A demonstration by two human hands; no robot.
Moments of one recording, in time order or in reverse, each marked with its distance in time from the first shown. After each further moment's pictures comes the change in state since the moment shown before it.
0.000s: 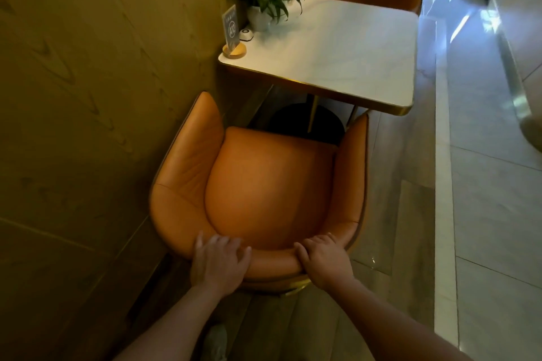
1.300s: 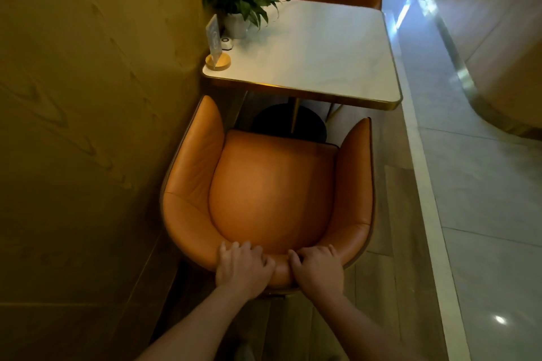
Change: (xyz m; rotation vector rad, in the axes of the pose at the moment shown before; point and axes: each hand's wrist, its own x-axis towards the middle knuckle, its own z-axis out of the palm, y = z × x) left_hand 0.061 -0.060 -0.035 0.117 -0.213 0.224; right_hand 0.045 -0.127 0.027 0.034 0.107 0.448
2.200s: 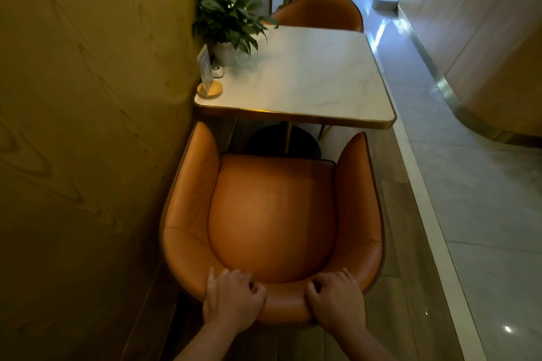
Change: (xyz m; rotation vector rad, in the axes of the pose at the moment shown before) left_hand 0.039 -0.047 -0.009 -0.131 0.062 -0.049; right_hand 0.023 -0.004 -0.010 0.007 0.034 0.057
